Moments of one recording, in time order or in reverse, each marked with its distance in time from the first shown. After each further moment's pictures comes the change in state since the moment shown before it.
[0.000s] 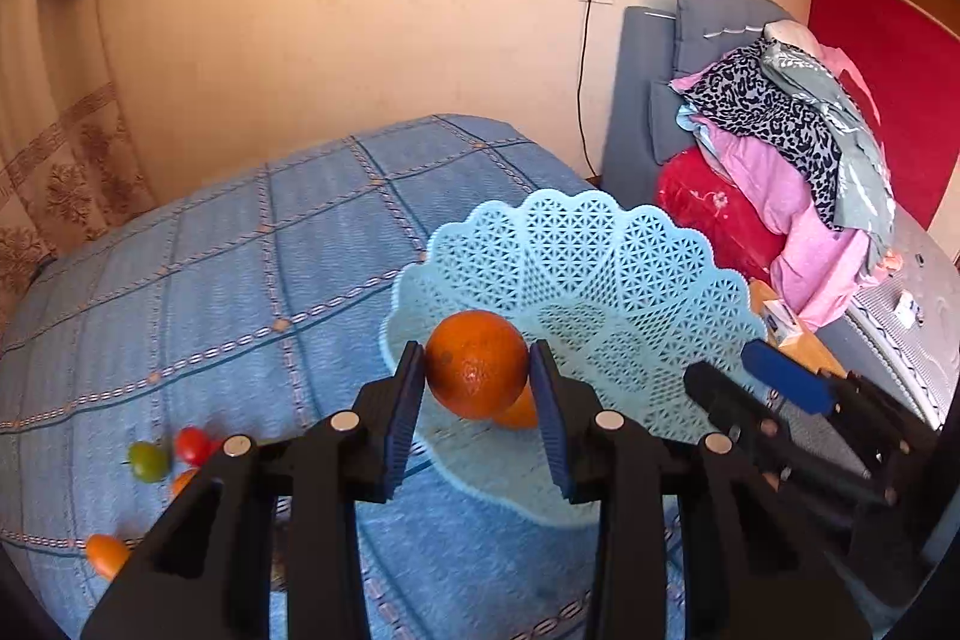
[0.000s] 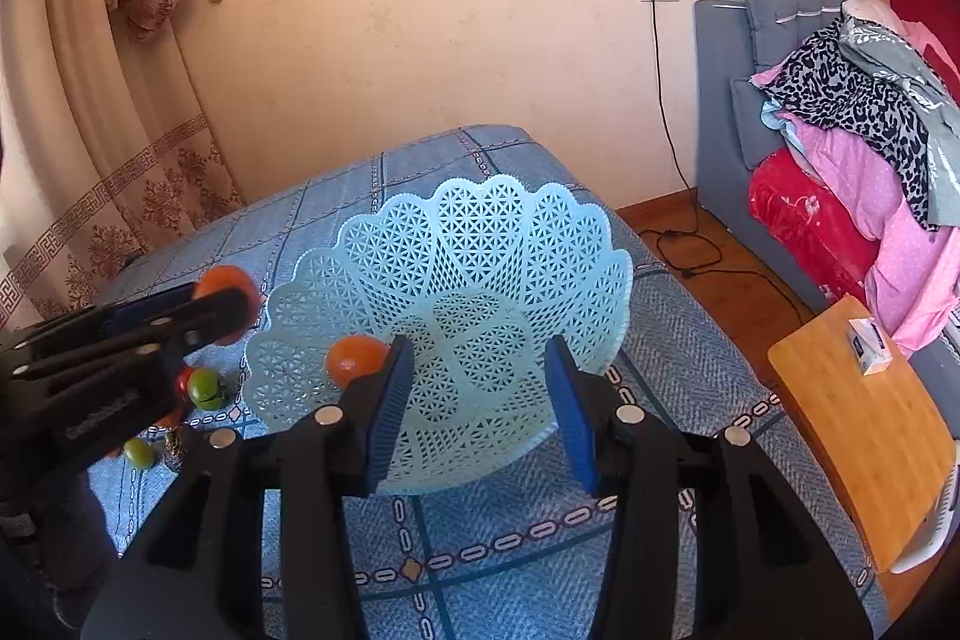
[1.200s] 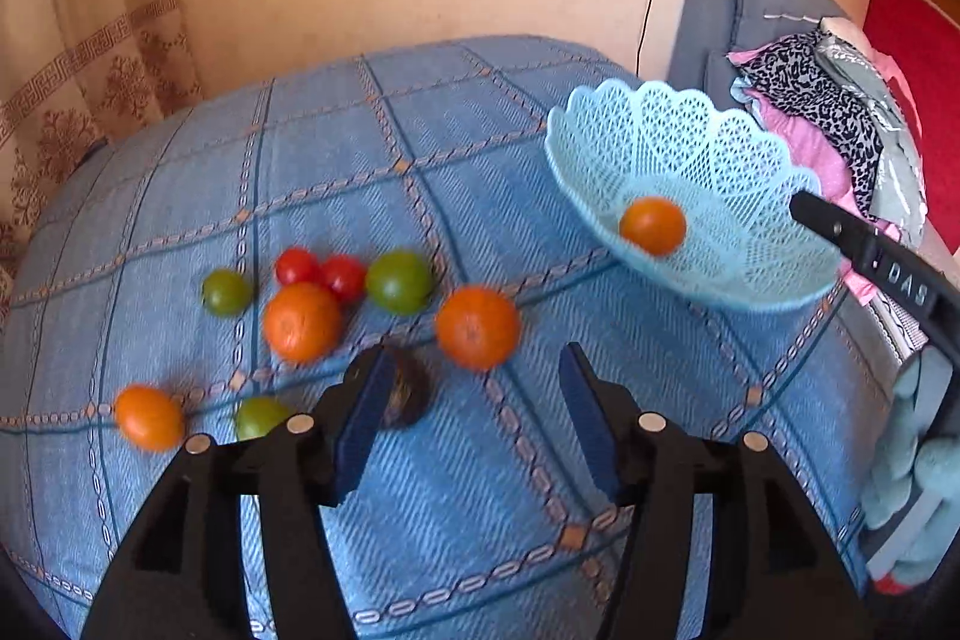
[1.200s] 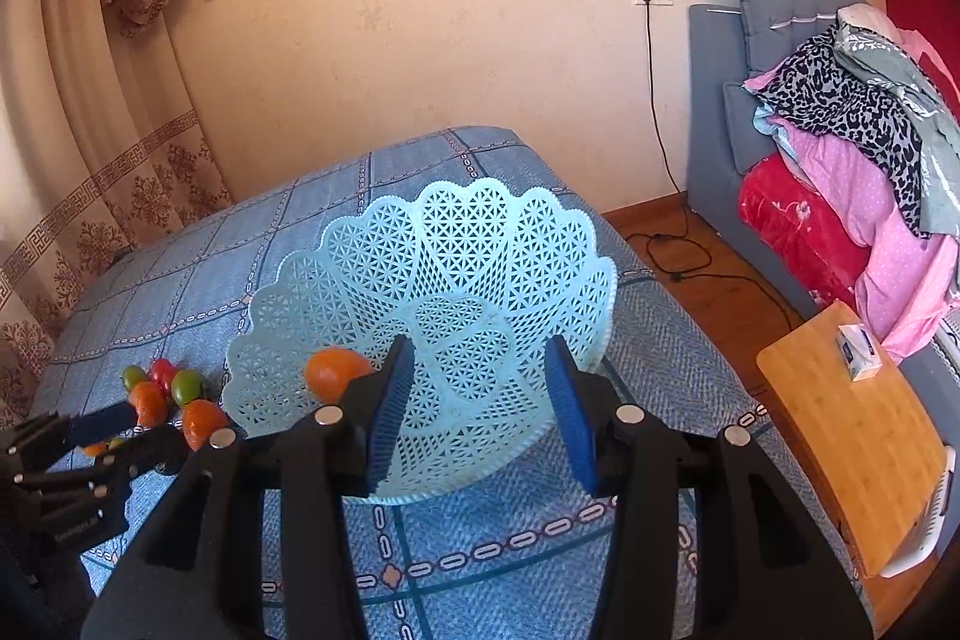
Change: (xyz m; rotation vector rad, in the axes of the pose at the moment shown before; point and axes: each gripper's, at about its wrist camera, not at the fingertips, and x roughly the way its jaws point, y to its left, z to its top) left arm -0.027 0.066 -0.082 -0.107 0.121 0.081; right arm 0.005 0.000 0.002 -0.016 0.001 -0.029
